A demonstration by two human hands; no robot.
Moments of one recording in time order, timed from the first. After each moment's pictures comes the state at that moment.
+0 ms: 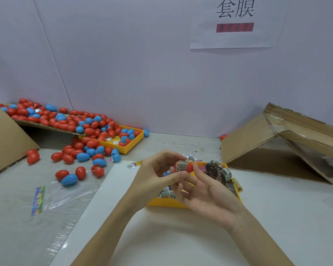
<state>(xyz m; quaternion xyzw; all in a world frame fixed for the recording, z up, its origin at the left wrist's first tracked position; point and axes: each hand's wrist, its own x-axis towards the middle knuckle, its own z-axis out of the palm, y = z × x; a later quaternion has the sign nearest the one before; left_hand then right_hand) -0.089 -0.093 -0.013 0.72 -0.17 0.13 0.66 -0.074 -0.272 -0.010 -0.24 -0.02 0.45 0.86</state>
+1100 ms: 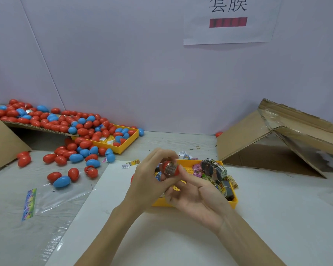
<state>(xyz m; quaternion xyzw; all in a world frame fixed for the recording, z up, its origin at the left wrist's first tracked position) -0.081 -0.100 -0.027 0.80 -0.23 0.34 0.43 -0.079 -0.257 -0.021 -0.27 -0.03 0.39 0.88</state>
